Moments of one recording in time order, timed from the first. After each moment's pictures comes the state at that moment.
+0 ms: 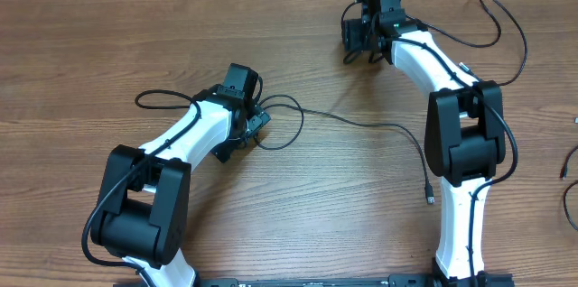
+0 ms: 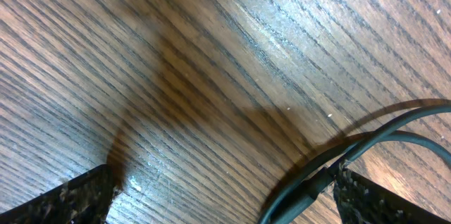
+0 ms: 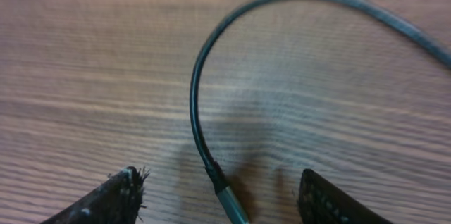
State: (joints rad) left arm -0.31 1.85 1.10 -0.62 -0.08 -1.08; right arm 0.20 2.33 1.80 -0.39 -0.04 0.09
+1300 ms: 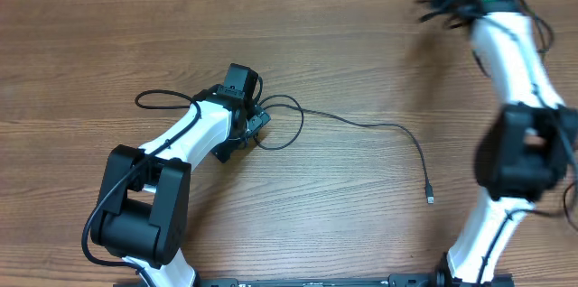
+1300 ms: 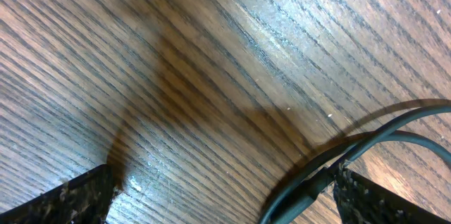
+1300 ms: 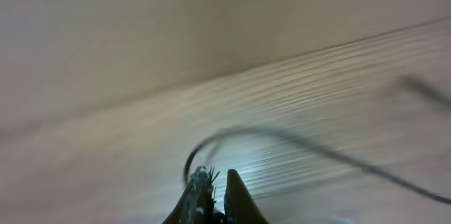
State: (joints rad) left arm -0.31 1.85 1.10 -0.62 -0.08 -1.08; right arm -0.14 2.13 1.93 -0.49 0.02 0.16
